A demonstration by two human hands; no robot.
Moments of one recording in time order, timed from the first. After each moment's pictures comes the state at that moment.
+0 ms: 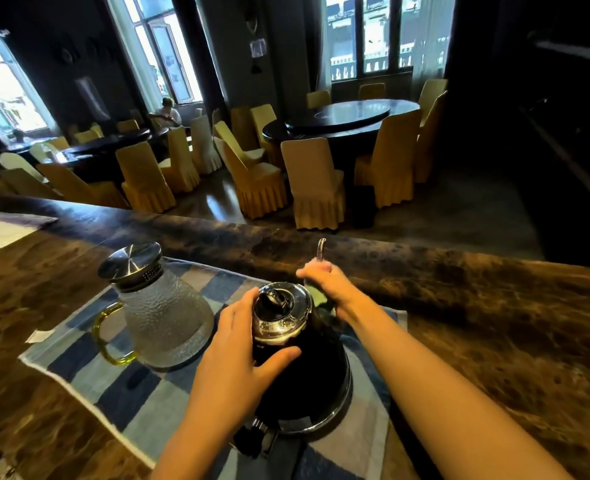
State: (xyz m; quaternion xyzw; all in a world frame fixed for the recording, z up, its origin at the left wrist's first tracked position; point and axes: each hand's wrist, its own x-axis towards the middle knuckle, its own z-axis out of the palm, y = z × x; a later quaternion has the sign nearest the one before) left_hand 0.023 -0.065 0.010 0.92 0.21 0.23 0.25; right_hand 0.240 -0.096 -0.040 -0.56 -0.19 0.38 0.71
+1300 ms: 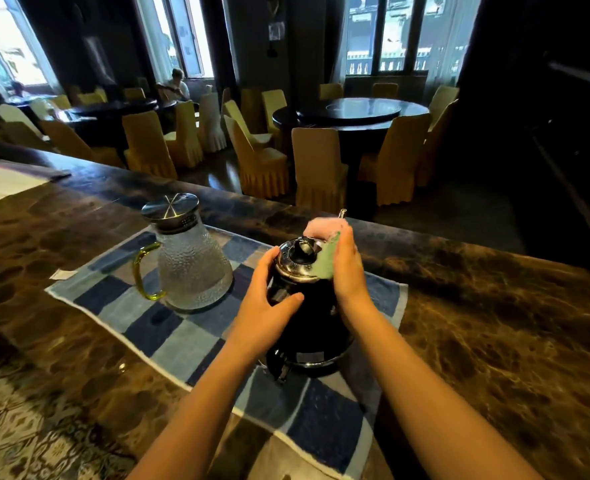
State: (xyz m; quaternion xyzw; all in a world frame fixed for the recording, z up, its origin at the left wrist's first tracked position) left_hand 0.011 -0.066 -0.009 0.77 0.19 0.27 0.54; right_hand 0.142 -0.127 -0.008 -0.62 -0.17 0.18 0.75
